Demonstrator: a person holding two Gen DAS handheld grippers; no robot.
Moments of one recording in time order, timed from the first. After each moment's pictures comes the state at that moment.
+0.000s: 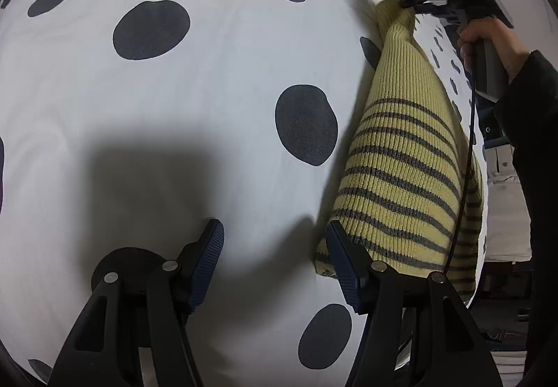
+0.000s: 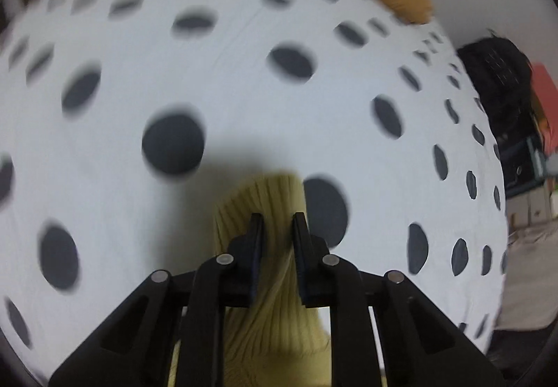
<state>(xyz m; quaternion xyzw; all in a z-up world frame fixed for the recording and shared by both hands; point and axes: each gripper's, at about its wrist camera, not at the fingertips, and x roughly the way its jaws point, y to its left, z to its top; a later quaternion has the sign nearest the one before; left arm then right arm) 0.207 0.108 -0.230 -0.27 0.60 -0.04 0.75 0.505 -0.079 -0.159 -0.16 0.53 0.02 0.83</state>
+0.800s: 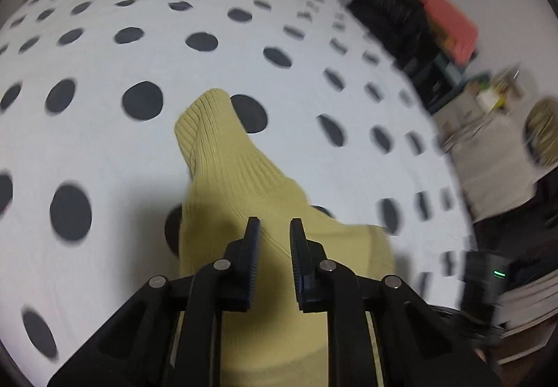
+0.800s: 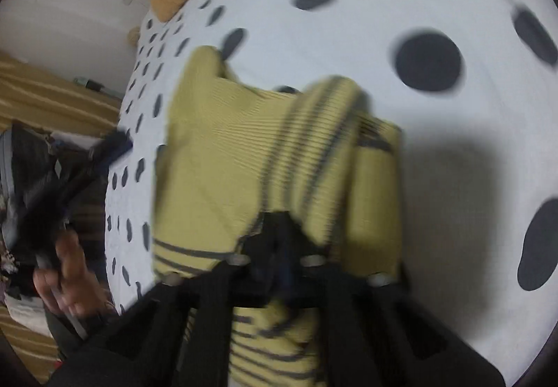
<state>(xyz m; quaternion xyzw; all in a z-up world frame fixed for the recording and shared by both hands) 0.428 -0.044 -0.141 -0.10 0.54 -0.17 0.82 0.284 -0.317 -0.205 0.30 0.57 0.14 0.75</state>
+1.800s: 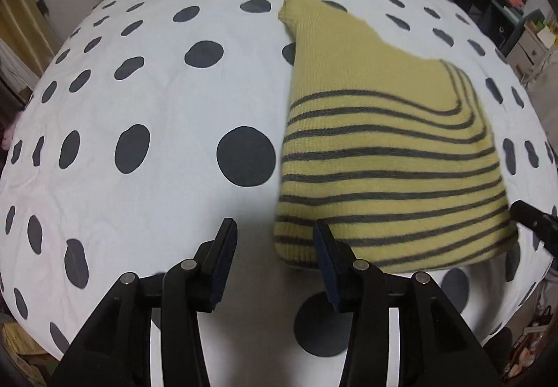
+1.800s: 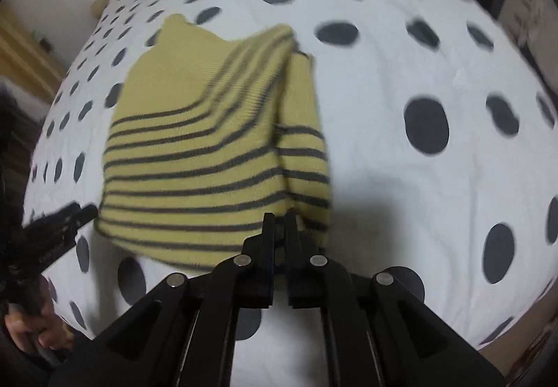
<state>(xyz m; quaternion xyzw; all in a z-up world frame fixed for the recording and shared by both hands) 0.186 -0.013 -0.166 0.01 0.57 -0.01 0.82 0.161 -0.259 -0.147 0.10 0.57 0.02 0.82</state>
